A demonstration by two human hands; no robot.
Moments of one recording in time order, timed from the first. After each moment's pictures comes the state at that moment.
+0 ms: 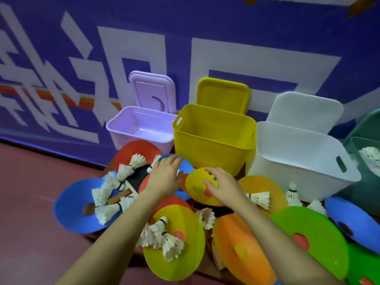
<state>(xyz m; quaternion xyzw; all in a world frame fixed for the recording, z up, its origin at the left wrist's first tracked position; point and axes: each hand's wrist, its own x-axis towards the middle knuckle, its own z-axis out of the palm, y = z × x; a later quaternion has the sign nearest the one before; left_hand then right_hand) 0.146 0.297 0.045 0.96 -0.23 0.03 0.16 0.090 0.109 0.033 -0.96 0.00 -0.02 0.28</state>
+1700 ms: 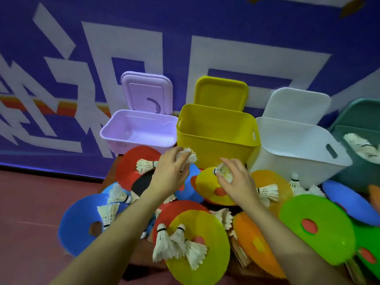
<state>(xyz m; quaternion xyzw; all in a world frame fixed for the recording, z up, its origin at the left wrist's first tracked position) 0.203 0.347 0.028 0.84 -0.40 0.23 0.28 0.096 0.158 0.039 -0.95 0.11 -0.19 0.23</state>
